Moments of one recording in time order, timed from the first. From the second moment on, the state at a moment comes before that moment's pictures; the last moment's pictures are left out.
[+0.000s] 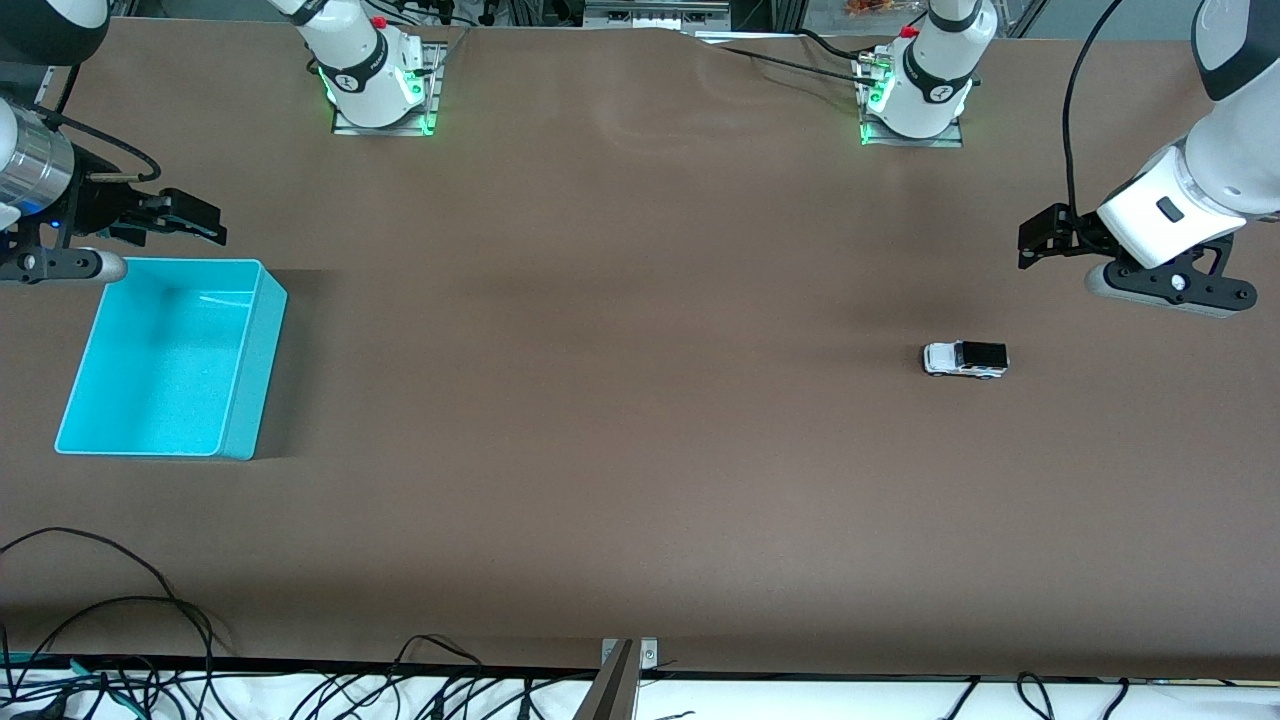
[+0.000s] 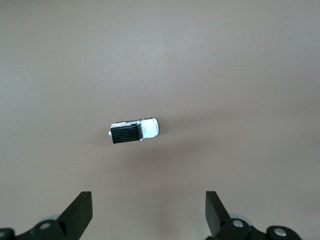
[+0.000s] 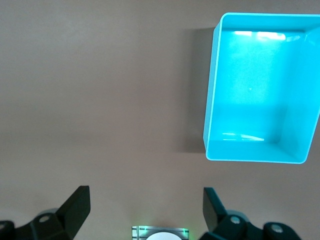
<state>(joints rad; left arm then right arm) -0.09 0.05 0.00 -1.64 0.00 1.59 0.10 -0.03 0.03 0.05 -1.65 0.02 1.52 0.01</state>
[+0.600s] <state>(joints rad) -0.09 0.05 0.00 -1.64 0.00 1.59 0.10 -0.03 0.03 0.05 -1.65 0.02 1.53 0.01</state>
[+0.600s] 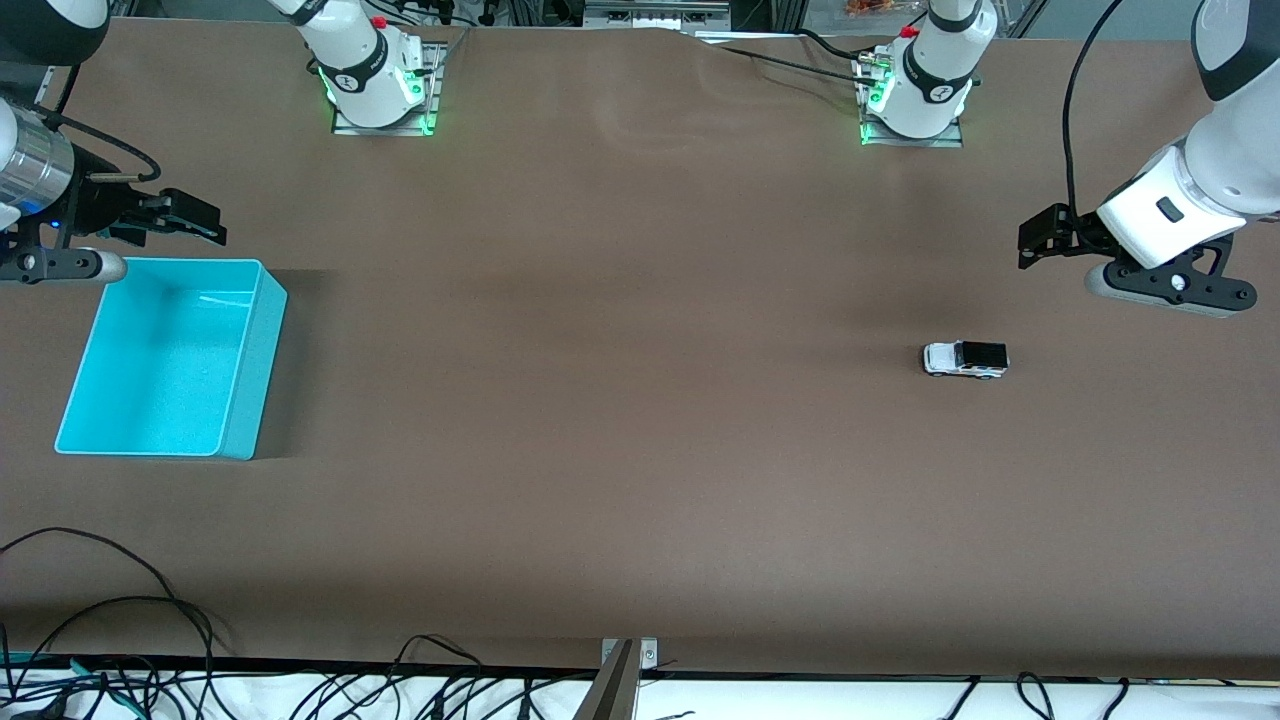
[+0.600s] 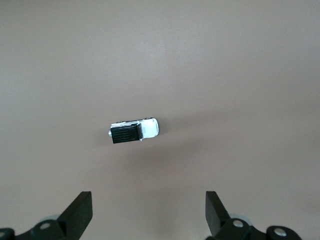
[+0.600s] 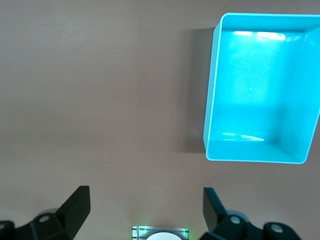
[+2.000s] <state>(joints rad) -0.08 0.10 0.00 -1.66 0.04 1.55 0.61 -0.02 0.03 0.06 -1.65 0.02 1.53 0.00</state>
